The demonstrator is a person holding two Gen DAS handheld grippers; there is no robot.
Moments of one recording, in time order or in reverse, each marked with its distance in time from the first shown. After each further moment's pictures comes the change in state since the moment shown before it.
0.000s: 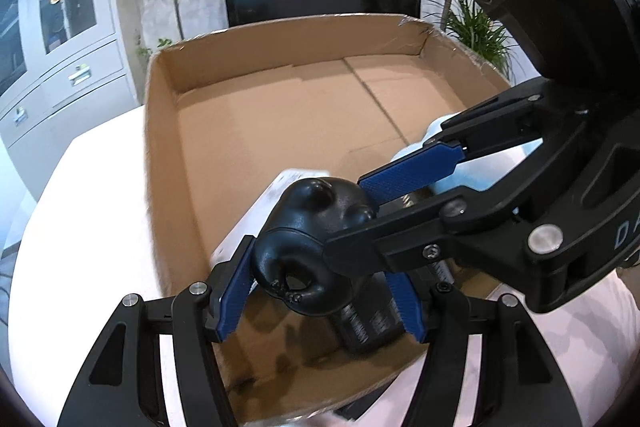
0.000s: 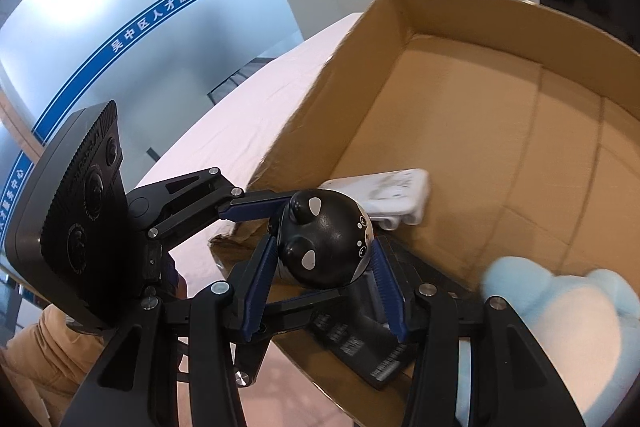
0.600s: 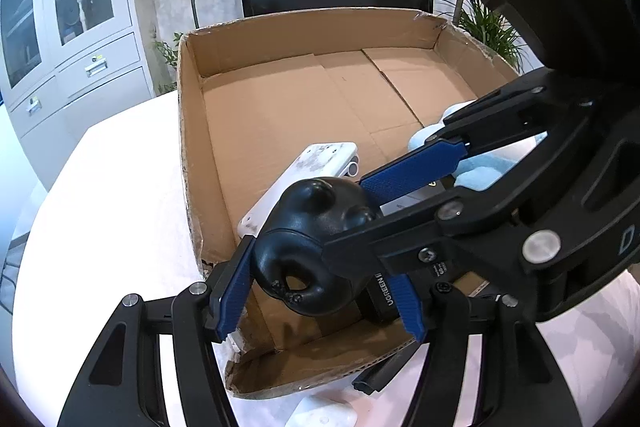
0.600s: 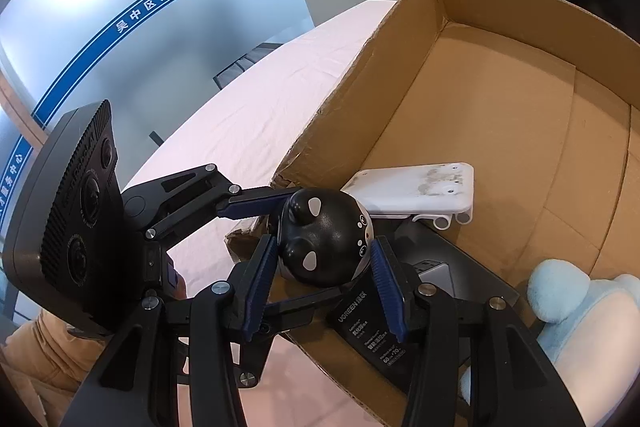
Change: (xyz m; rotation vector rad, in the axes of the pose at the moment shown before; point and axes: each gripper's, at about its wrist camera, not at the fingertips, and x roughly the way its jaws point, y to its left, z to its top) left arm -0.008 0.008 -0.018 -0.010 0.000 0.041; right arm 0.026 0.022 0.003 -0.030 0.044 -0.001
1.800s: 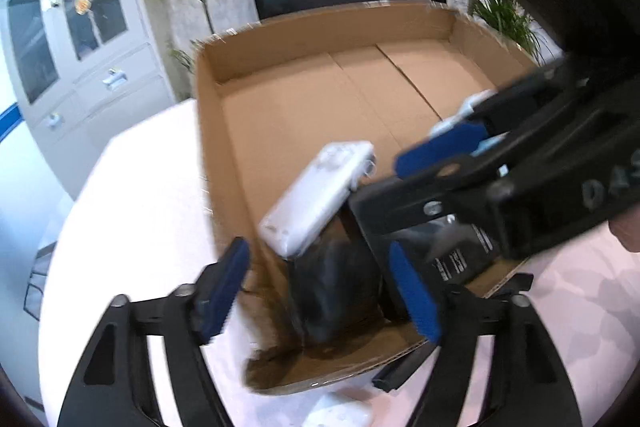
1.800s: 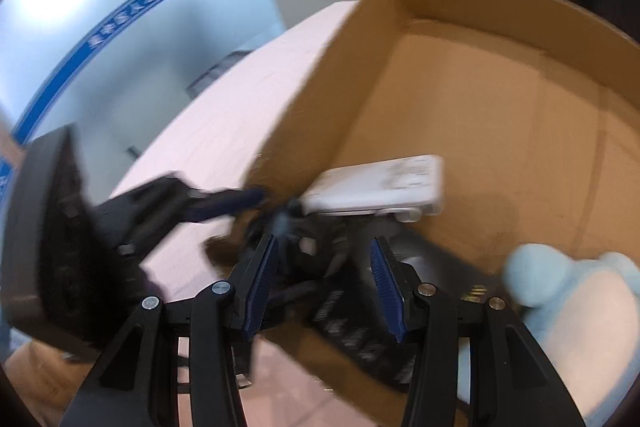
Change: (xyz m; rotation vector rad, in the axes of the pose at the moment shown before) left arm -0.011 -0.006 0.002 0.033 -0.013 0.119; right arm -0.006 -0.011 -0.004 0.082 -0.023 -0.100
